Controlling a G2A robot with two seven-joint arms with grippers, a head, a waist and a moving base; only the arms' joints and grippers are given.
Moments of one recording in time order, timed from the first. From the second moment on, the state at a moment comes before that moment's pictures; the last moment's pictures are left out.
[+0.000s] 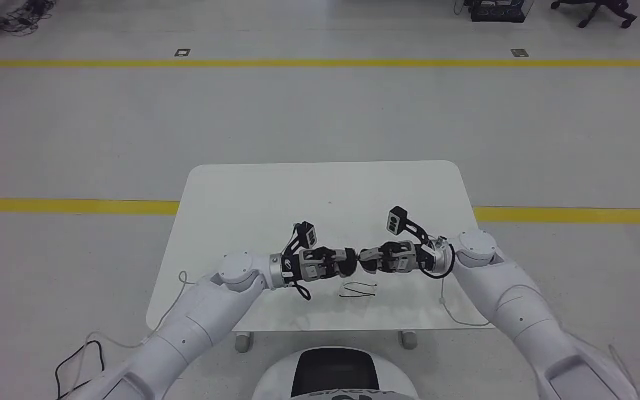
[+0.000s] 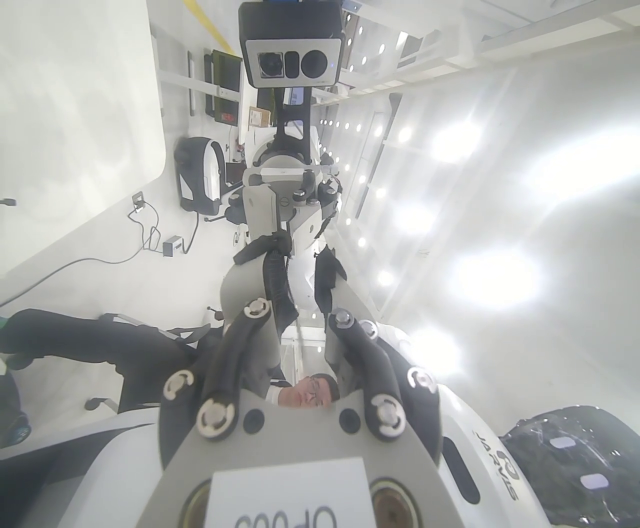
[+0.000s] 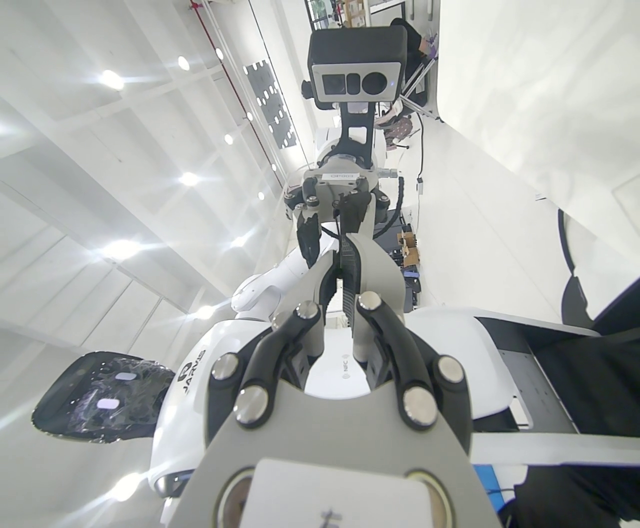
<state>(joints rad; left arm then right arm) 1.18 -1.18 -0.78 -1.20 -0.78 -0.18 -0.98 -1.12 -1.10 0.93 -1.02 0.70 -0.09 1.36</state>
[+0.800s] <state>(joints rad) 1.17 -1.19 -0.78 -1.19 -0.77 -0.17 -0.98 -1.12 -1.11 0.95 -1.01 0.70 -0.10 1.38</state>
